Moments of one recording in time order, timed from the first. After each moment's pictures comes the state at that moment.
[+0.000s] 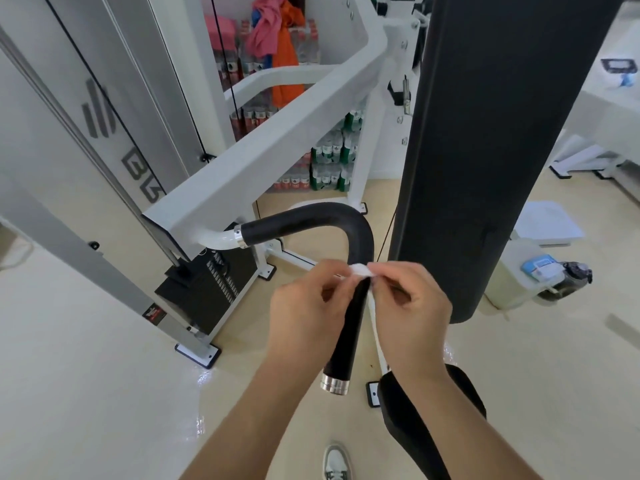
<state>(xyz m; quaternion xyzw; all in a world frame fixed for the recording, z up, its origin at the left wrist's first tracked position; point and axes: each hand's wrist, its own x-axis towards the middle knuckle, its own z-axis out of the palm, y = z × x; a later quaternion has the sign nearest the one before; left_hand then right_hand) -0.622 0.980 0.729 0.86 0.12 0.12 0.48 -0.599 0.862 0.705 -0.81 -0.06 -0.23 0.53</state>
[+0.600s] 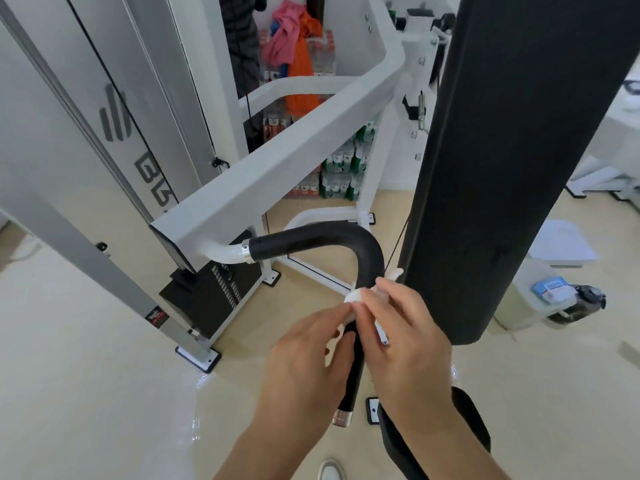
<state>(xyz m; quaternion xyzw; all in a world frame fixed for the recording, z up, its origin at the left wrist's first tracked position) -0.646 0.984 0.727 0.90 0.05 0.10 0.41 -0.602 0.867 0.708 -0.88 -0.19 -0.29 0.32</state>
